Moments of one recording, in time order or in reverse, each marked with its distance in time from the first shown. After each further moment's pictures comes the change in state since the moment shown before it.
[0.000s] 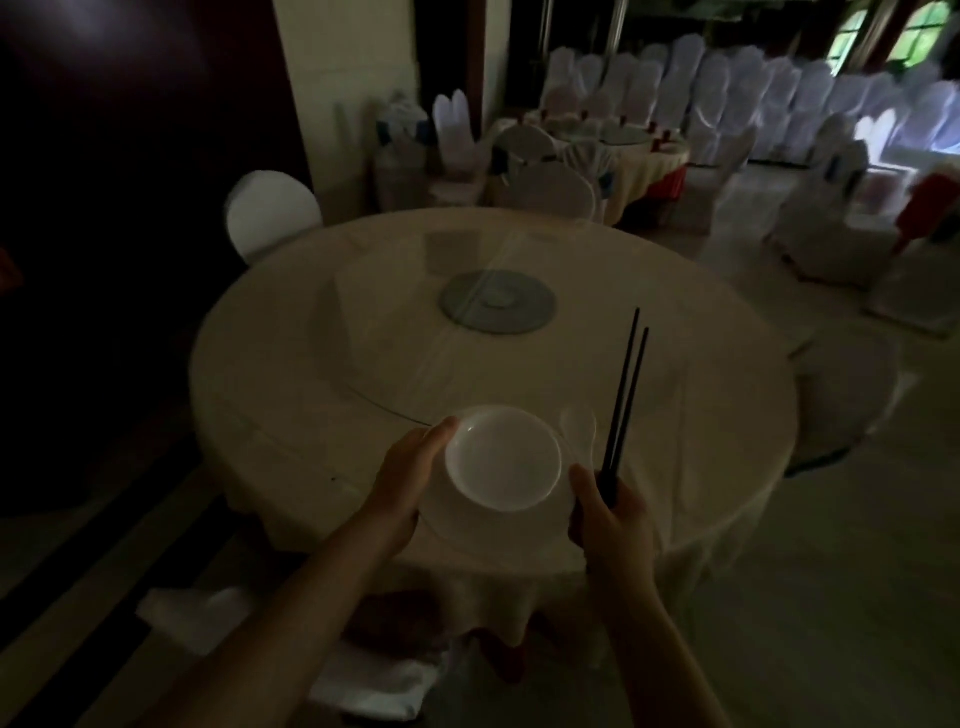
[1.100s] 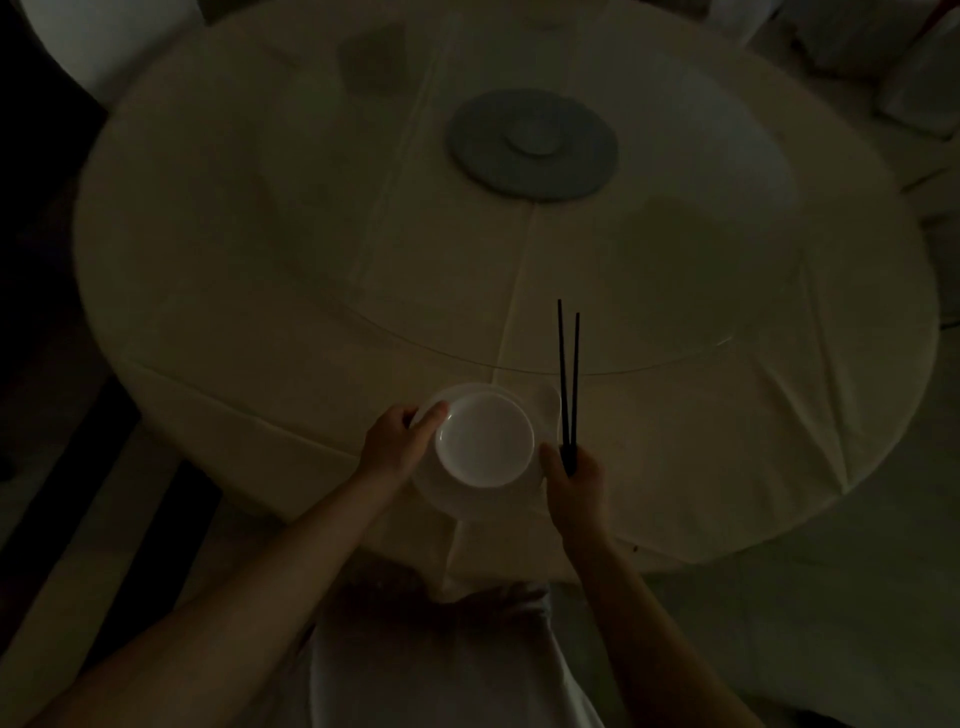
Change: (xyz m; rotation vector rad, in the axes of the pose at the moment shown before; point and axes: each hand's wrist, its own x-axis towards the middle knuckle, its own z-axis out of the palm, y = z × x) left_hand 0.302 -0.144 -0.189 0.559 -0.059 -0.200; right_hand 0.121 0.227 0.257 -0.350 0.225 0.313
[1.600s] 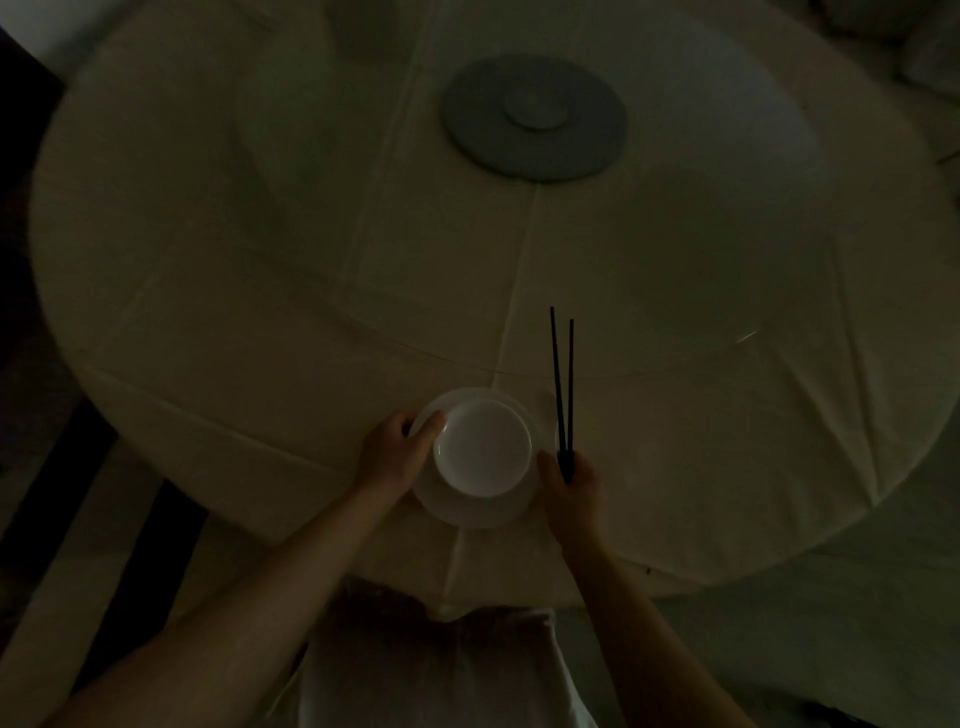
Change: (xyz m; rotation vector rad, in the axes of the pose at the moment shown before) left_hand 0.036 -0.011 0.016 0.098 -0.017 -0.004; right_hand 0.030 0.020 0.021 -0.011 0.021 0.030
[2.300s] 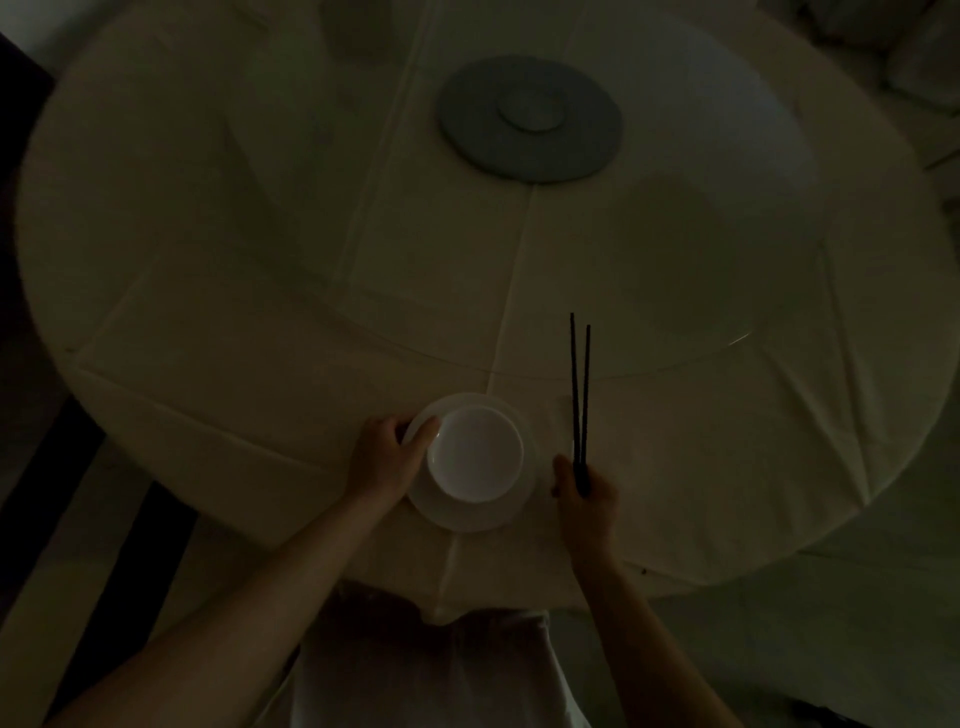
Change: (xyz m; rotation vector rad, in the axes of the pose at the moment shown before) left_hand 0.002 -0.009 0.002 0.069 0.057 0.112; right_hand 0.000 0.013 -0.015 0.047 0.092 -0.050
